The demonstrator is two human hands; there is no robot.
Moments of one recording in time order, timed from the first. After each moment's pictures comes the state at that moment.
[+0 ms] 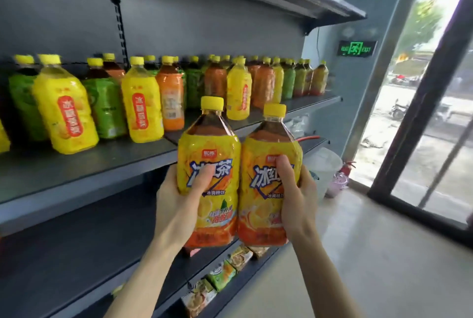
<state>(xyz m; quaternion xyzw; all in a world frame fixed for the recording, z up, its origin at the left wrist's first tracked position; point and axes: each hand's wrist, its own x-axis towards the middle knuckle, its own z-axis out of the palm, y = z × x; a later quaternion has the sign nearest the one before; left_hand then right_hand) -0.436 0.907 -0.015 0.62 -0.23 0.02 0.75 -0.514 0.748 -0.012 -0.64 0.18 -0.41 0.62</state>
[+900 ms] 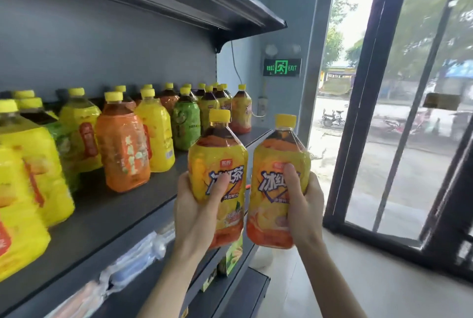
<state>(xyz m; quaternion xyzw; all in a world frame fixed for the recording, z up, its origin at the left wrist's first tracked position) -0.201 0.340 -0.001 0.58 -0.32 -0.02 0.74 -0.315 0.226 0.005 -0.61 0.25 -0.54 0.52</state>
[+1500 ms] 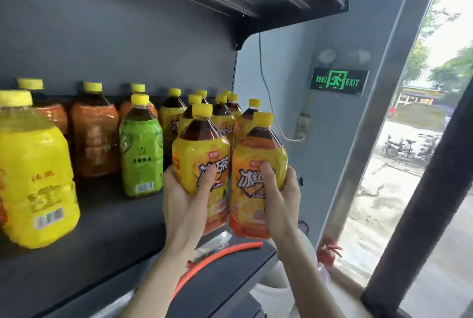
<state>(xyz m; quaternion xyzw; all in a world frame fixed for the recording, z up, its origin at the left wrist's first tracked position) -0.031 0.034 0.004 0.64 -0.18 0.15 0.74 -0.102 -0.094 0.023 -0.67 0.15 -0.45 0.57</state>
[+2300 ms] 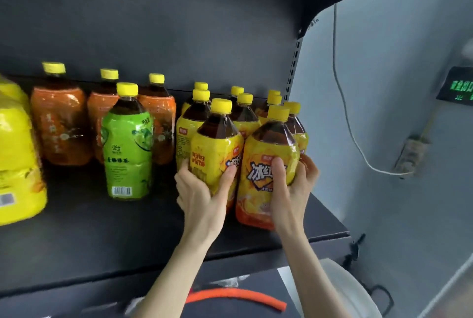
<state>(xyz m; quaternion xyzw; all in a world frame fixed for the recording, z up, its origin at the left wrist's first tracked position) 0.049 -0.104 -0.002 0.74 0.00 0.28 0.61 0.062 -0.235 0.005 -0.70 0.00 -0.38 0.60</state>
